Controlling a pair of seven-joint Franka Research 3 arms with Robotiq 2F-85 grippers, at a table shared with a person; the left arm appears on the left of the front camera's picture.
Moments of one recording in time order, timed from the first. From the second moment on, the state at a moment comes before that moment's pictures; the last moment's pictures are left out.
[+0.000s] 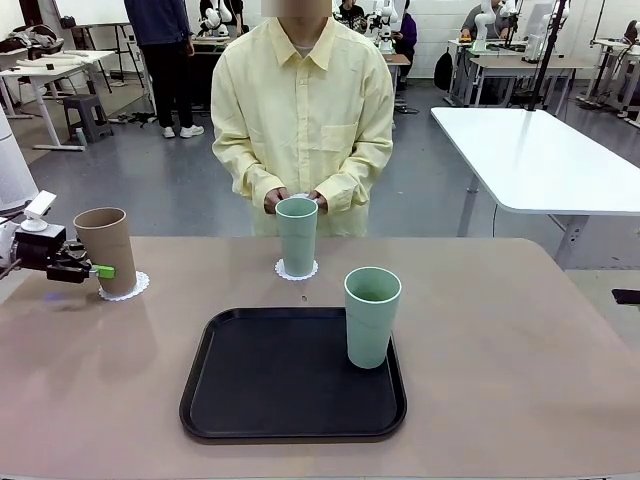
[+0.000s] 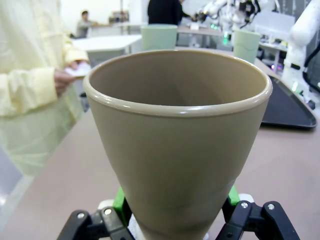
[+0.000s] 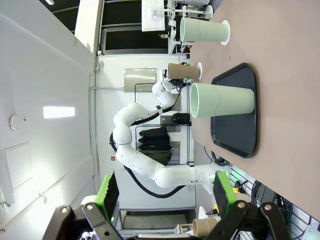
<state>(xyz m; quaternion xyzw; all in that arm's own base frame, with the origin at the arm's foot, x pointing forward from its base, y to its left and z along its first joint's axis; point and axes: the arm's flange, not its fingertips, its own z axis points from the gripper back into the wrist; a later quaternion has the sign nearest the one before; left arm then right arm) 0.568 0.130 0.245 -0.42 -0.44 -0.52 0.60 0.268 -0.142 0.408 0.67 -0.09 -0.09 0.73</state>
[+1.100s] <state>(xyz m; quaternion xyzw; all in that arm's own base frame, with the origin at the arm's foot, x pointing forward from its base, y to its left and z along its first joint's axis) 0.570 0.126 0.234 -0.43 -0.43 -0.52 0.60 0.268 -0.142 0.408 0.67 -0.09 -0.09 0.73</state>
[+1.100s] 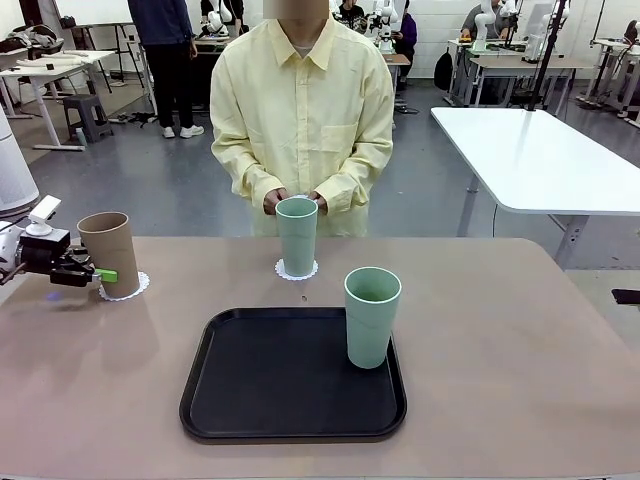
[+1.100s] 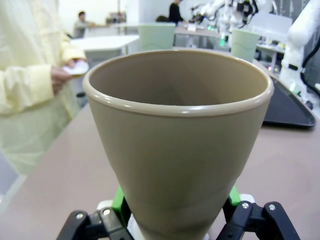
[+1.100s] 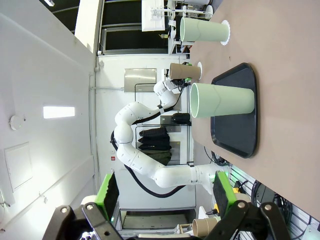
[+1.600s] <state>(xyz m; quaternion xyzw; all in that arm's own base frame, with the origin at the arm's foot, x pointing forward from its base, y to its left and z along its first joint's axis) 0.573 0.130 0.238 -0.42 -0.42 -0.54 0.60 0.268 -0.142 0.408 0.67 -0.09 -0.09 0.73</state>
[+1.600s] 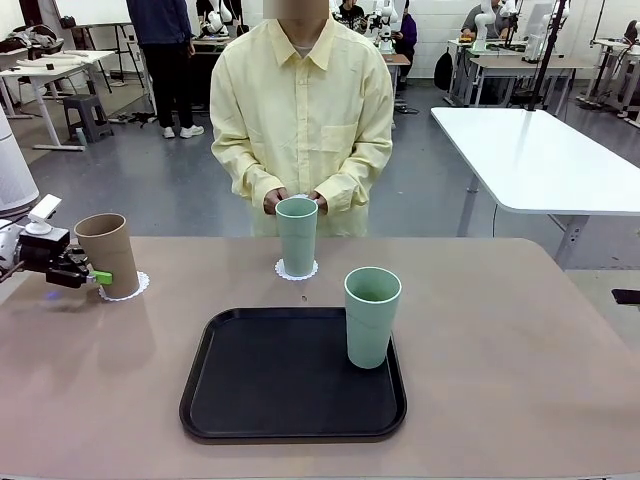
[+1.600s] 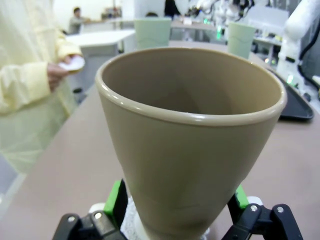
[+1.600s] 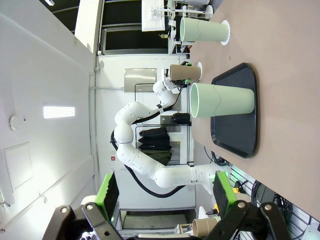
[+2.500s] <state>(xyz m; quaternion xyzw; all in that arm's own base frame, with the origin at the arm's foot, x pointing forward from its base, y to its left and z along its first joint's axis) 0.578 0.166 0.275 -0.27 -0.36 -0.61 0.66 0.268 -0.142 0.408 0.67 -0.09 -0.09 0.73</state>
